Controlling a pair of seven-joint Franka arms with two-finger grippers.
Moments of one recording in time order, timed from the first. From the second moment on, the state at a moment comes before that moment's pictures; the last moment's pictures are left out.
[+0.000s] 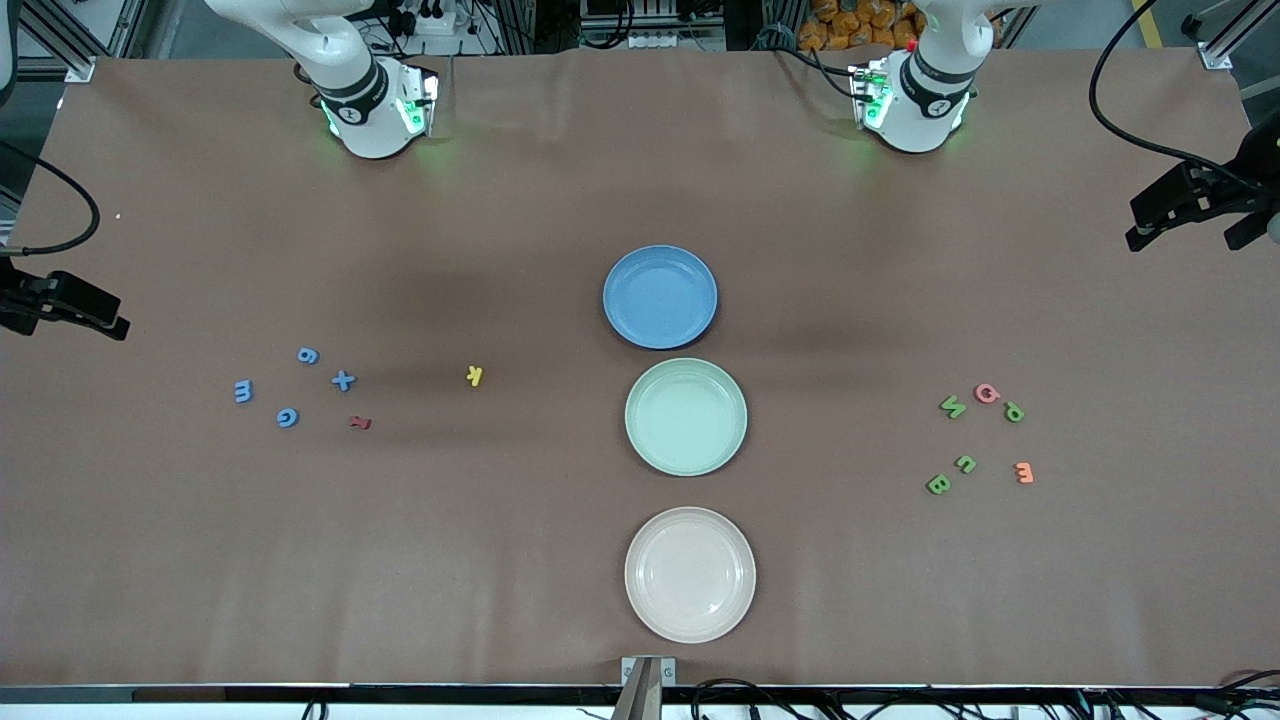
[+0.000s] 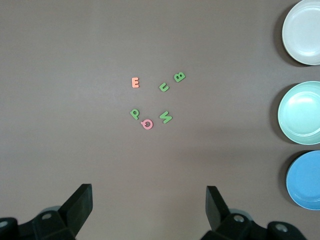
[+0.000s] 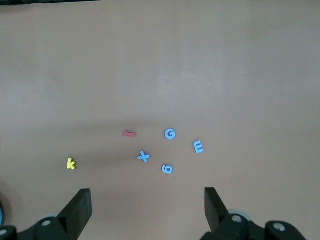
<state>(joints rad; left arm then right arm) 0.09 -0.06 -0.11 -1.57 0.01 1.58 -0.02 0.08 0.18 -0.15 -1.36 0.01 1.57 0.00</state>
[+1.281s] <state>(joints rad) 0.10 0.16 -0.11 -1.68 0.01 1.87 0.21 0.09 0.18 -0.15 -1.37 0.01 1.57 0.00</state>
